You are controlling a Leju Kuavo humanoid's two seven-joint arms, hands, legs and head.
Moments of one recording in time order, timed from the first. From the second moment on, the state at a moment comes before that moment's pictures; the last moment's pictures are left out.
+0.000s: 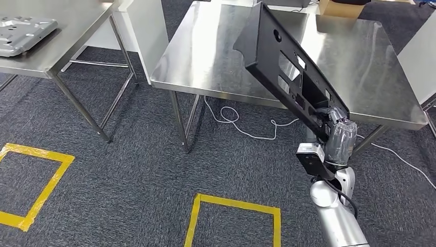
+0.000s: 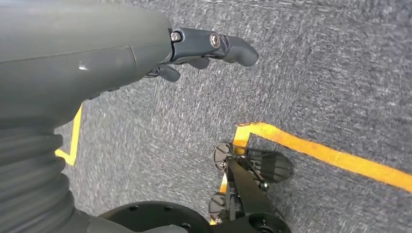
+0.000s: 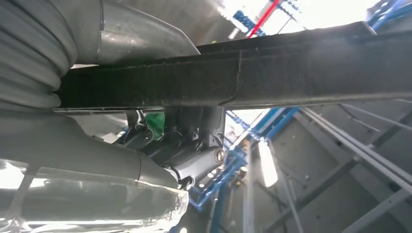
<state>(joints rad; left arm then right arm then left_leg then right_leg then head) -0.07 -0.12 0.82 -0.20 -0.61 0.13 -0.29 -0.26 -0.15 0.16 -1.44 0.55 -0.67 -0.49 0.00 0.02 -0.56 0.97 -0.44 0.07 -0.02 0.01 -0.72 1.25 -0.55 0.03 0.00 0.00</state>
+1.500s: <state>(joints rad) -0.07 -0.13 0.82 -0.20 -0.63 0.11 -0.29 -0.24 -0.10 0.03 -1.47 1.07 -0.69 -0.24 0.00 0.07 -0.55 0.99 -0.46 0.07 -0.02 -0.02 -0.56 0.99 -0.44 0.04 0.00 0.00</state>
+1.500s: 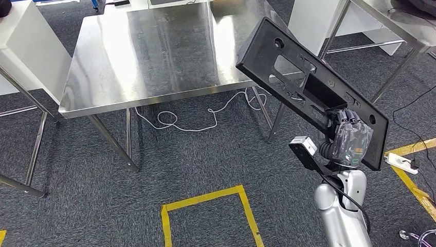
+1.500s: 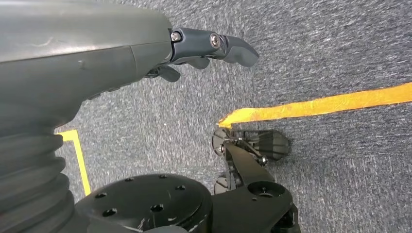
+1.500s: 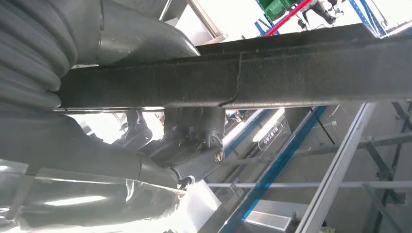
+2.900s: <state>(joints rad) -0.07 -0.14 0.85 -0.20 -0.62 0.07 -0.30 -0.31 -0.11 0.09 -1.37 1.08 -0.69 -0.23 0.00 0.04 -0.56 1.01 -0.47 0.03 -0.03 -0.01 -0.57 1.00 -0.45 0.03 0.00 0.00</state>
